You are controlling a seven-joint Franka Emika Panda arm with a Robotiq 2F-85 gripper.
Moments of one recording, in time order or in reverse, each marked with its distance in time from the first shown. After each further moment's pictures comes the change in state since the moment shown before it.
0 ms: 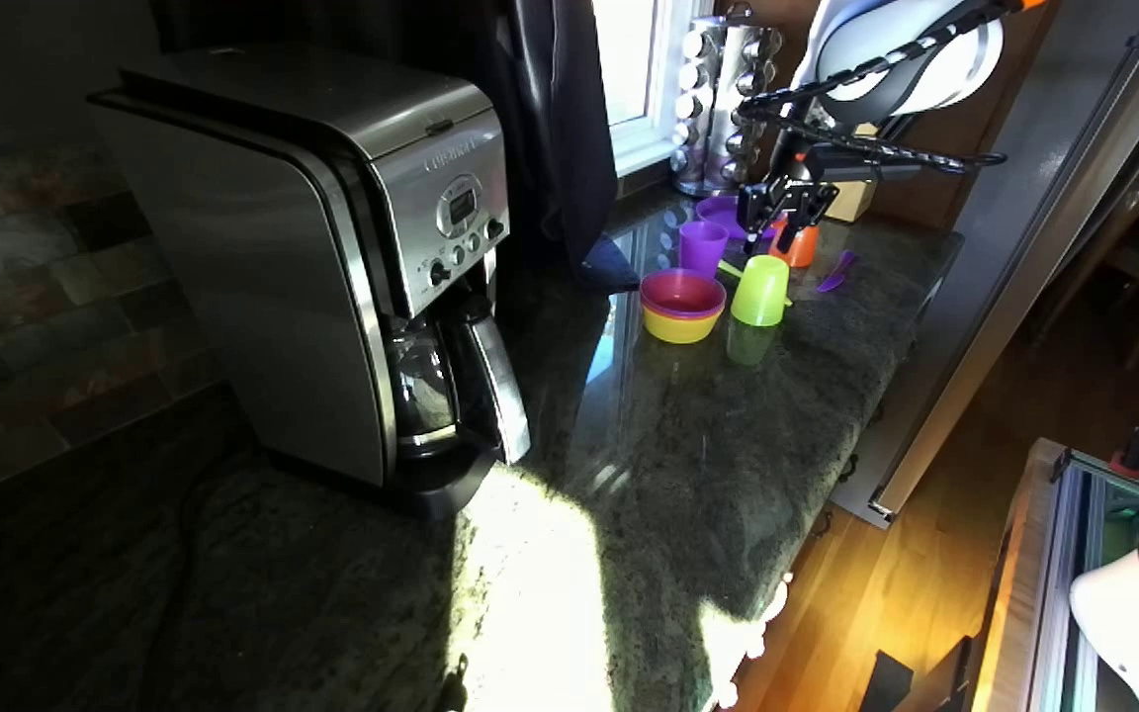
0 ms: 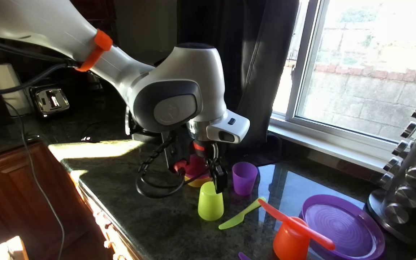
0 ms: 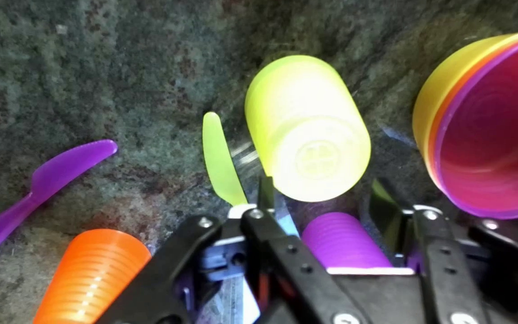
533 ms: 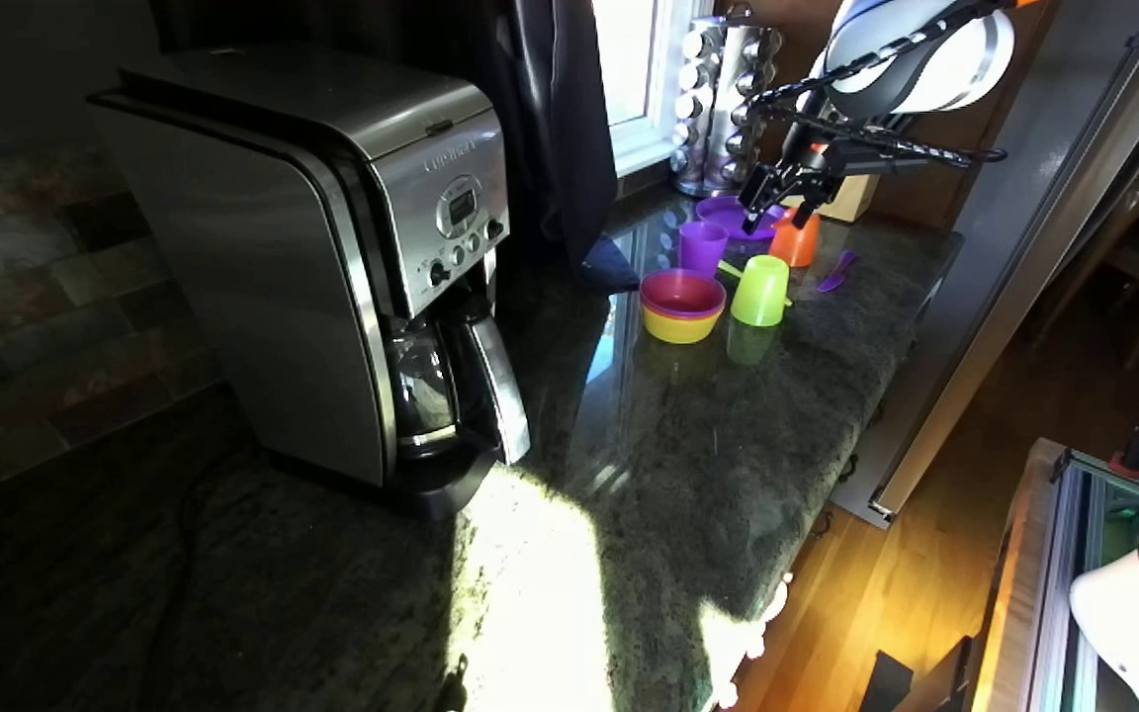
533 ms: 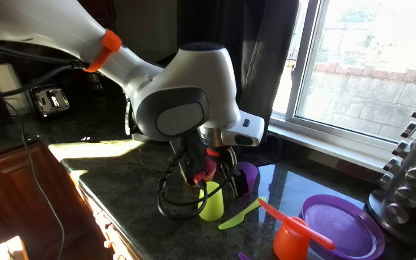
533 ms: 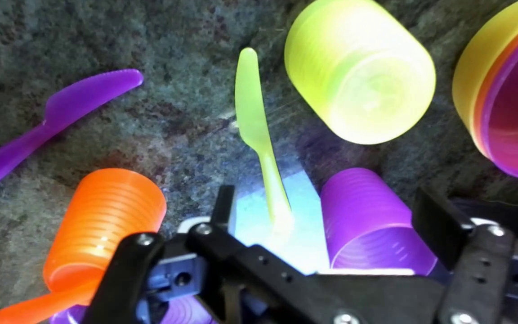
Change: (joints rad) arm -0.020 0.015 -0.044 0.006 0.065 0.098 -0.206
